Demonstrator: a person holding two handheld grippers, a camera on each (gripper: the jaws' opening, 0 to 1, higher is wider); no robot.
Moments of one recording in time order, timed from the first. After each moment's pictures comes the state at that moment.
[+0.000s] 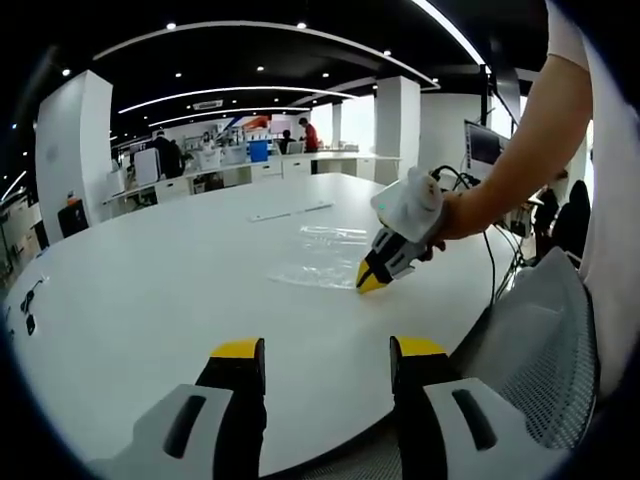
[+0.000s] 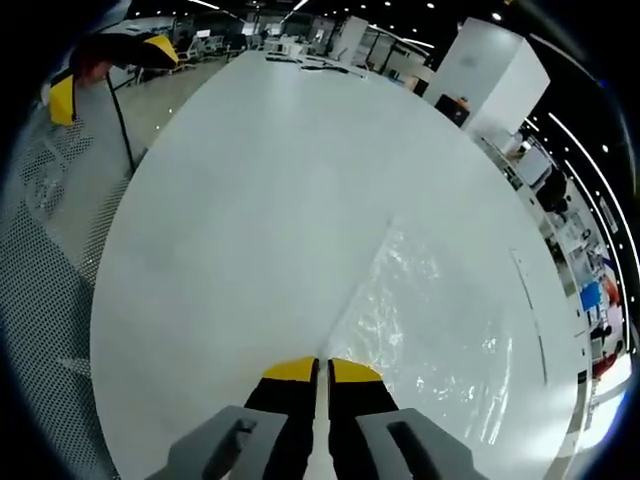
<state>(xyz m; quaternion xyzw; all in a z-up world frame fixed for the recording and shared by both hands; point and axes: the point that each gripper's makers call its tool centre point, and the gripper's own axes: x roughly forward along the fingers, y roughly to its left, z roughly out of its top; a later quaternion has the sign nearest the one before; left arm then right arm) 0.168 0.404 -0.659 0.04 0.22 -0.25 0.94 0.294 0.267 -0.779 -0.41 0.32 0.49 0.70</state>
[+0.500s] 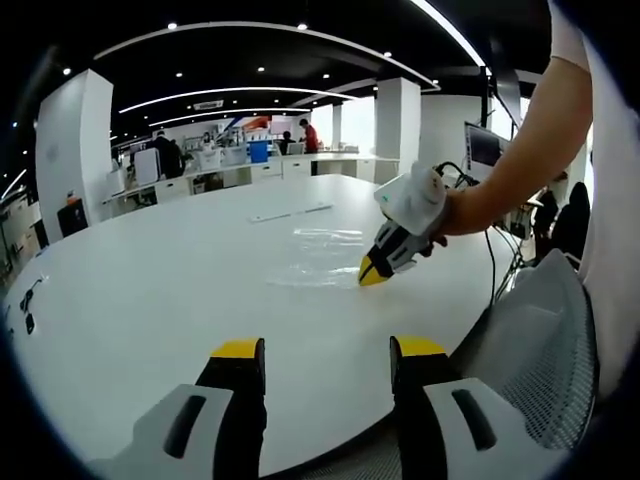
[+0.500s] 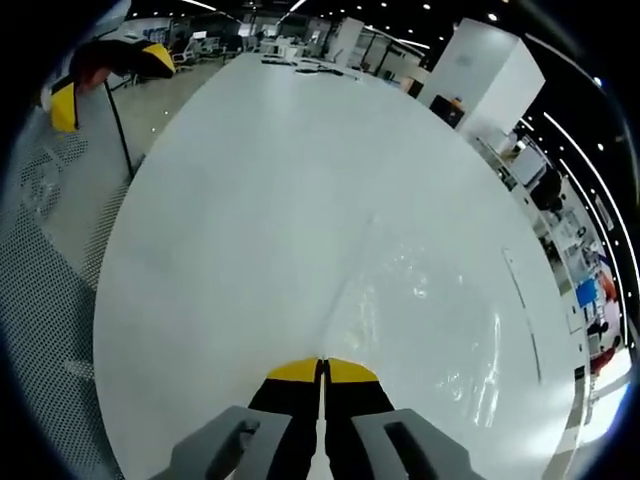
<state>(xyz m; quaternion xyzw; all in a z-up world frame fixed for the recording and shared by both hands) 0.168 0.404 -0.658 0.04 0.22 -0.25 0.94 0.298 0.260 -0.761 -0.40 0.31 0.49 0.71</state>
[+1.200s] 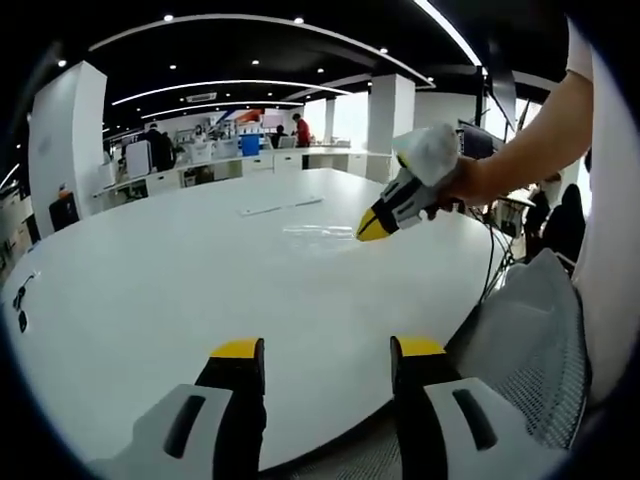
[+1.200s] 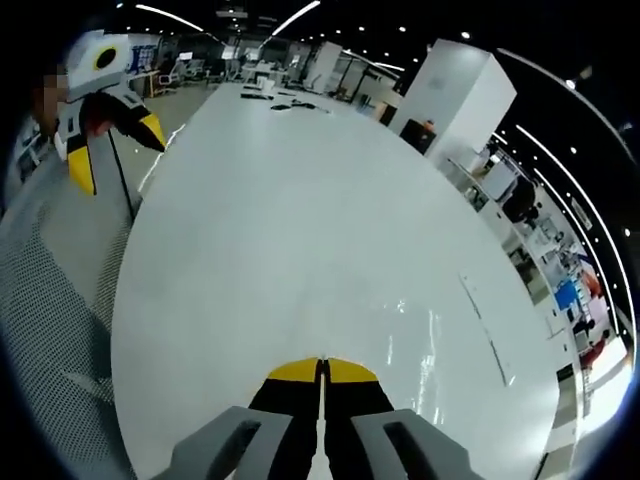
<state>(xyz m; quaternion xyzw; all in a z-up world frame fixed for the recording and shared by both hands) 0.163 0.397 -0.662 0.03 0.24 -0.27 0.93 0.308 0.247 -0.689 -0.38 0.25 0.47 0.76</state>
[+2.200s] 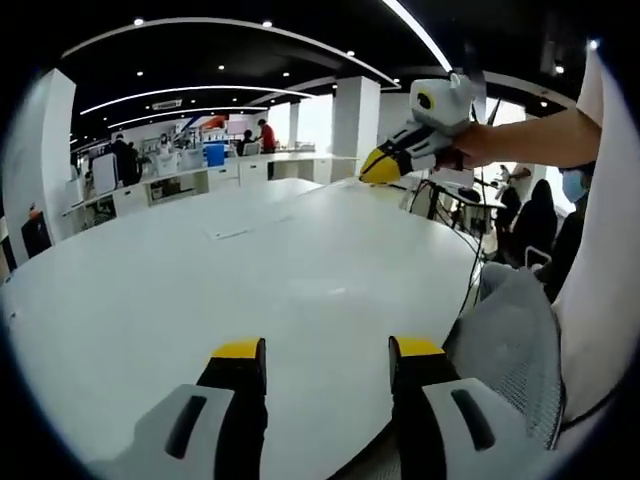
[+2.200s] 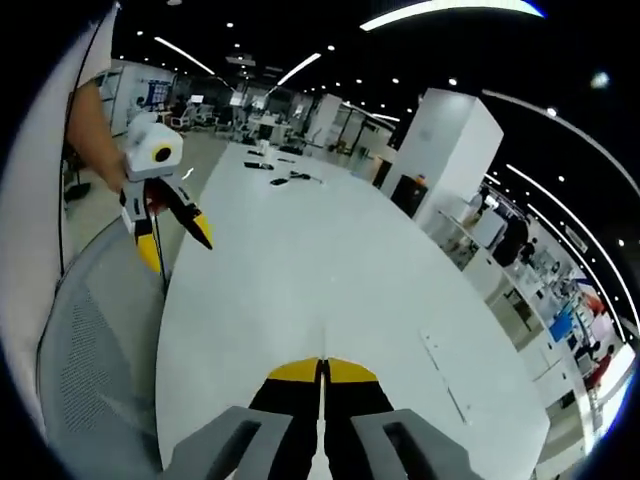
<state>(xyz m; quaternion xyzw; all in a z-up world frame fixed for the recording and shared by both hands) 0.201 0.381 -0.608 0.04 0.22 -0.35 0.91 0.294 0.228 -0.549 -0.32 0.15 0.53 0.77</state>
